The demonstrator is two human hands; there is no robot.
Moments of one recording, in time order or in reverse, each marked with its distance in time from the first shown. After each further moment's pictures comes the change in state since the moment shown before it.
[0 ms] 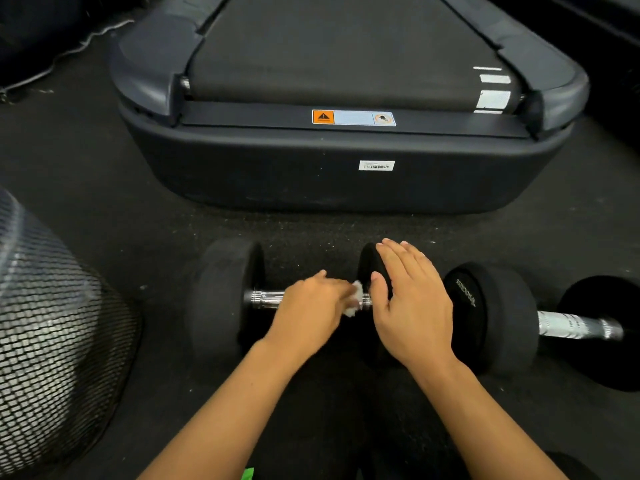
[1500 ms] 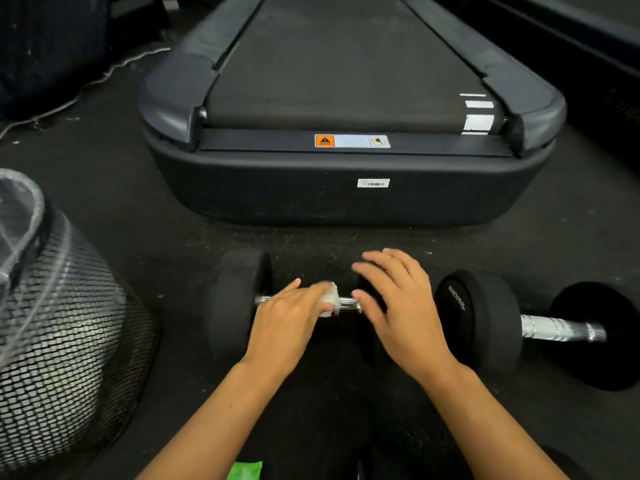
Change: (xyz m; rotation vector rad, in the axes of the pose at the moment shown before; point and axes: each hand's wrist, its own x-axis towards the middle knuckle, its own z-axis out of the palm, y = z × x) left_hand -0.039 -0.002 -0.032 -0.003 0.283 0.052; right_hand -0.003 -0.007 -0.028 0.206 -0.098 -0.190
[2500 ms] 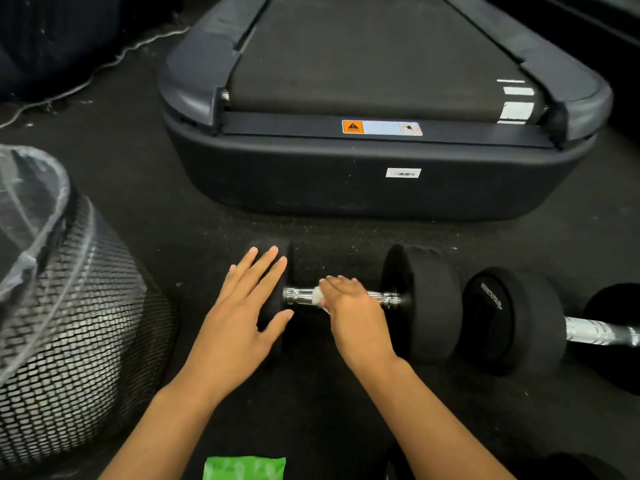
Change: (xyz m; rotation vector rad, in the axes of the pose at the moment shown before) left_hand -0.039 -0.047 -0.058 0.037 -0.127 -0.208; right_hand 0.013 -0.046 0.093 -0.061 -0.334 0.096
